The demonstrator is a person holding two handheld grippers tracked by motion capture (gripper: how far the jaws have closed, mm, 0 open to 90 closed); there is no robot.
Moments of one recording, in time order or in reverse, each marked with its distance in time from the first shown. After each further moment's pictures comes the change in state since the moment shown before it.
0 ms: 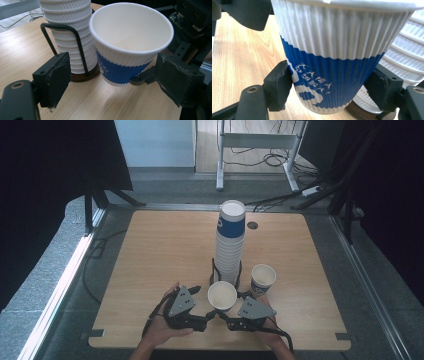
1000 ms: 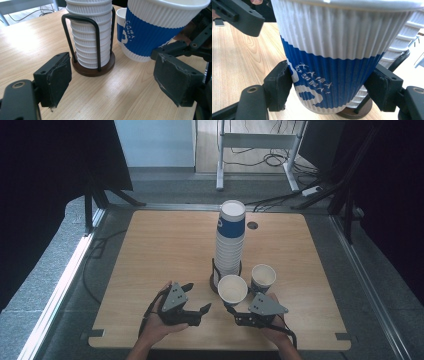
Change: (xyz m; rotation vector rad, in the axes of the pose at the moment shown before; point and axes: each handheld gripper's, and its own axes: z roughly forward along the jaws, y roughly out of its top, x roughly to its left) left arm 0.014 -0.009 -0.004 -0.011 0.040 -0.061; right arm -0.016 0.004 -0.019 -0.031 -0.076 0.030
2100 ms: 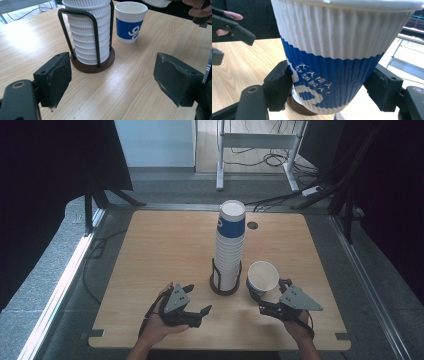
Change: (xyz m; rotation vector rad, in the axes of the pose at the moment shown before) left arm -0.001 -0.004 0.004 0.032 0.006 0.017; right arm -0.045 0.009 -0.052 -0.094 -0.163 0.059
